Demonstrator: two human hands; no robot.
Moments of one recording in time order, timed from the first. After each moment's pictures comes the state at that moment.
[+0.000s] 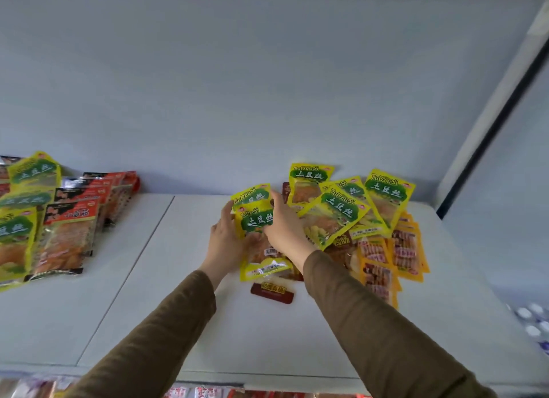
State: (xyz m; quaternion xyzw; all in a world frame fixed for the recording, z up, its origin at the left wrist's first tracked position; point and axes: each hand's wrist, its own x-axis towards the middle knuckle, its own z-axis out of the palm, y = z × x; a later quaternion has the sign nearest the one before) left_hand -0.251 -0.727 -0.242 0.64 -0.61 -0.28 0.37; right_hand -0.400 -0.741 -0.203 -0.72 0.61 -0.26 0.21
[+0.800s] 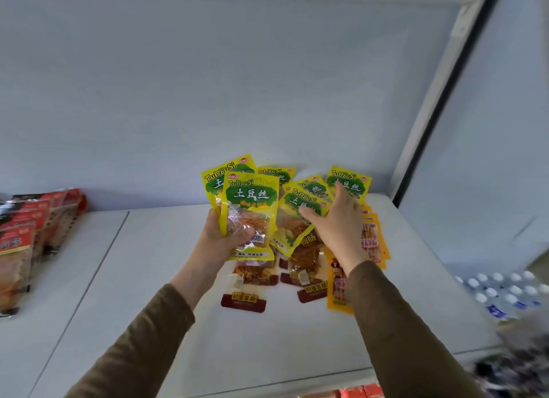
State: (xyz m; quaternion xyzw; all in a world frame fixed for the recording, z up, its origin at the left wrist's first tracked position) left_hand -0.294 -0.709 -0.203 0.42 -0.51 -0.58 0.48; right_hand -0.545 -0.710 -0.185 -0.55 0.76 -0.33 0.07
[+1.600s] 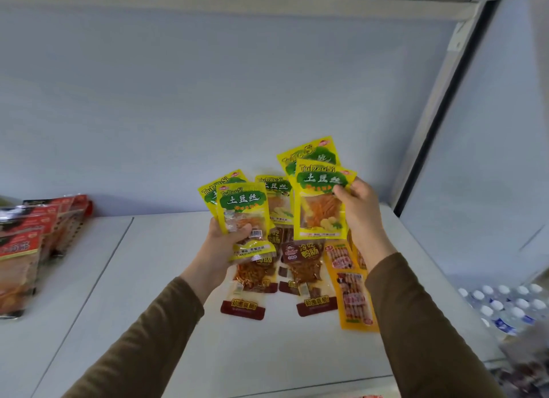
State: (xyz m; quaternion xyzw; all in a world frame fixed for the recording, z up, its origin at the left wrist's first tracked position) left_hand -0.307 -0.721 -0.199 0.47 -0.40 -0.63 0.48; right_hand -0.581 -0.732 -0.159 -0.45 0.55 -0.64 0.29
